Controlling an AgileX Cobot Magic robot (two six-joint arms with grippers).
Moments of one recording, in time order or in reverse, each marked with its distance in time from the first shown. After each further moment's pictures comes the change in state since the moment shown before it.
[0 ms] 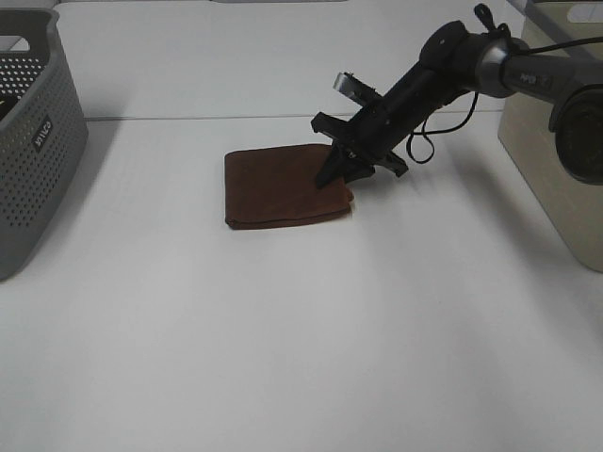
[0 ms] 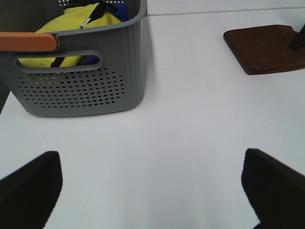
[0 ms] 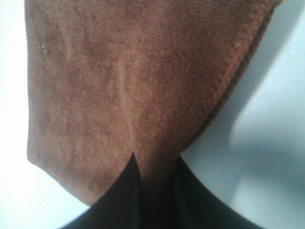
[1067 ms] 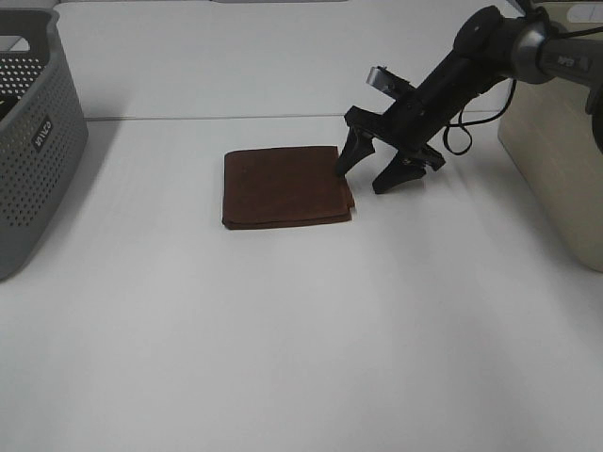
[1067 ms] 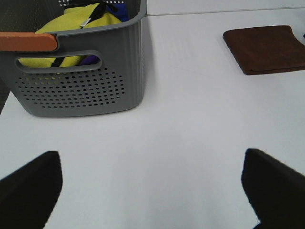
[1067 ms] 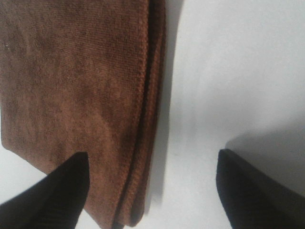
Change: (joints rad) left arm 0.000 0.000 0.000 0.000 0.000 0.000; right arm -0.067 -0.043 0.064 -0.060 0.015 0.026
